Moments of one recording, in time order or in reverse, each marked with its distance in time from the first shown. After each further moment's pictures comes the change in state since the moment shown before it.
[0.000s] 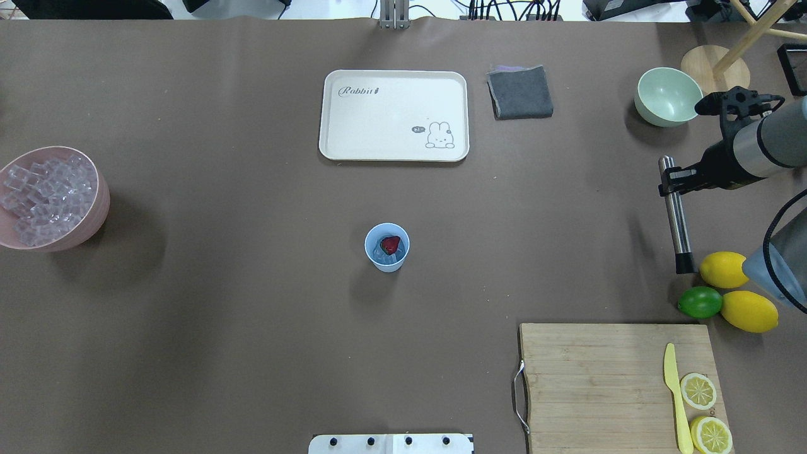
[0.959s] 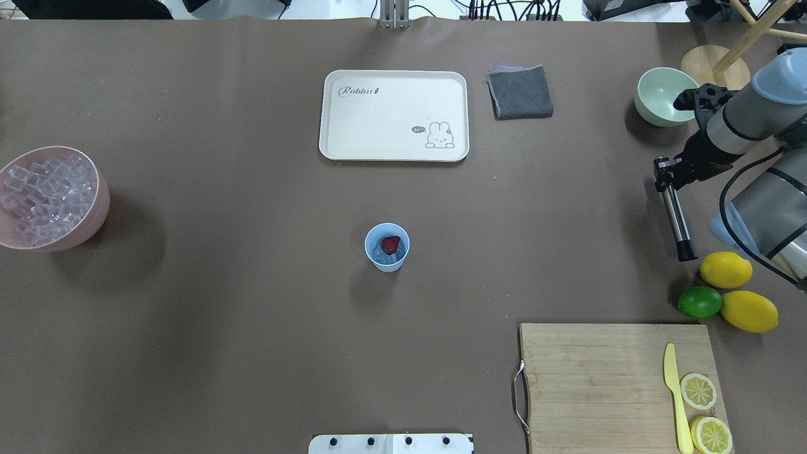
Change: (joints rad) left arm -0.005 0.007 -0.031 0.001 0.003 -0.001; right arm 0.035 0.164 -0.291 -0.068 0.070 -0.122
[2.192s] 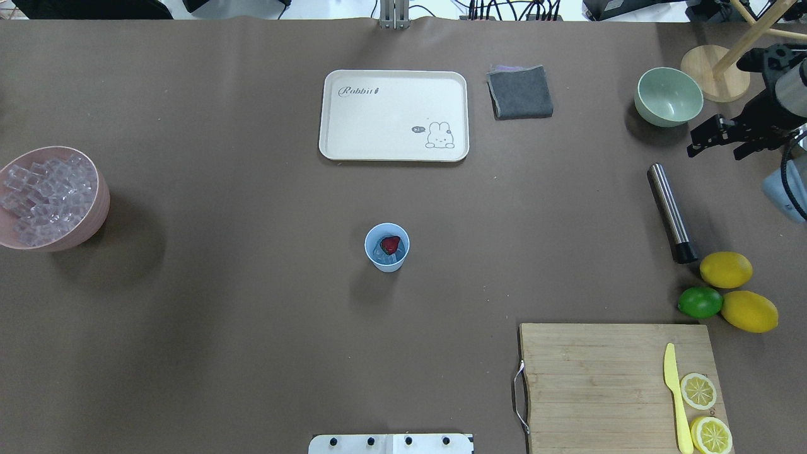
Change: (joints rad) left arm 0.005 -0.065 0.096 0.035 -0.009 -0.002; right arm 0.204 -0.011 -0.005 -0.012 0.143 -0.057
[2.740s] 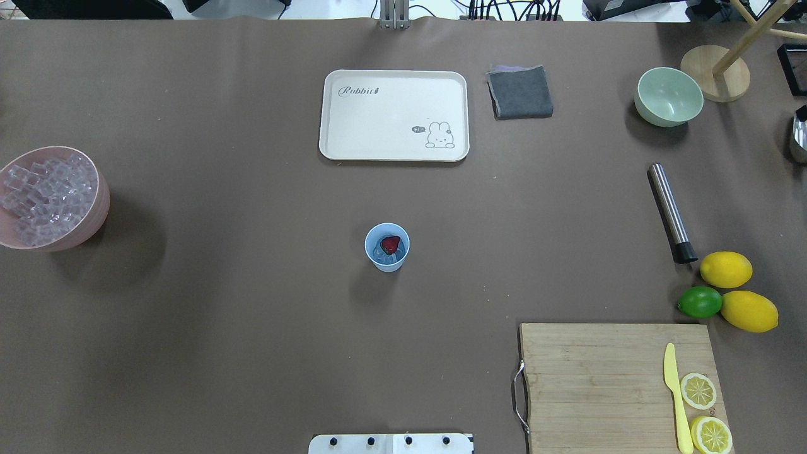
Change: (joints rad) left arm 0.003 -0.089 0.124 0.029 -0.007 0.001; right arm 0.266 -0.001 0.094 -0.421 0.034 -0.500
